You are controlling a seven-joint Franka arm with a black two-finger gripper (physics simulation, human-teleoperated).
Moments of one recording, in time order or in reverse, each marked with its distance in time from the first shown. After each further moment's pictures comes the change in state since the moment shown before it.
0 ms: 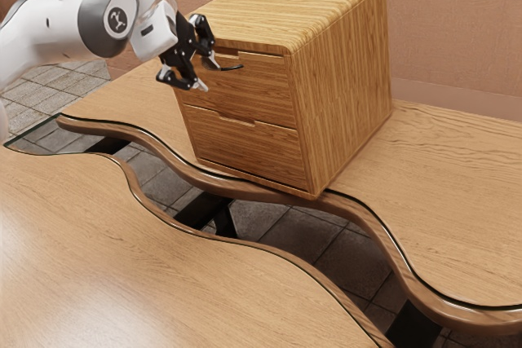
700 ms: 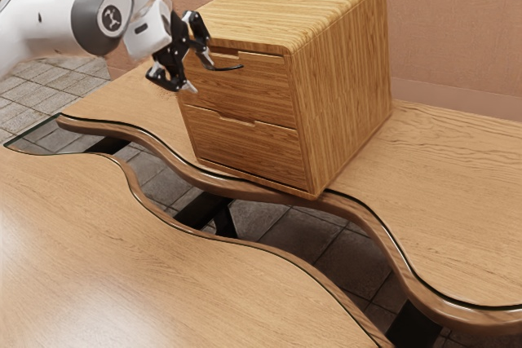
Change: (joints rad) arm 0.001 -0.026 -0.005 -0.015 0.060 -0.024 0.000
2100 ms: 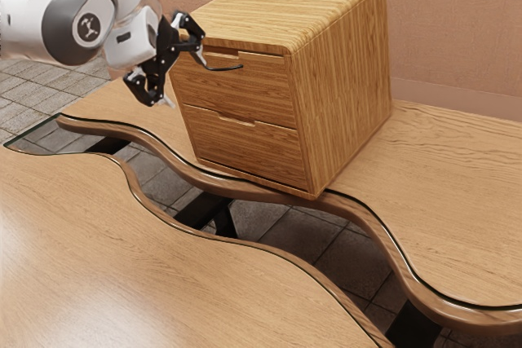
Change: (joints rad) arm -0.081 -0.195 0.006 -0.199 0.119 -0.008 0.008
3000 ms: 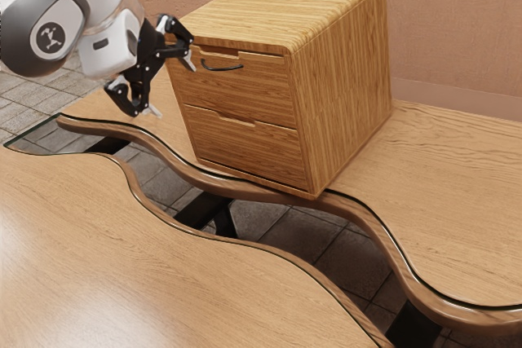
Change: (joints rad) arm -0.325 -0.176 0.235 -0.149 0.107 -0.016 -0.089
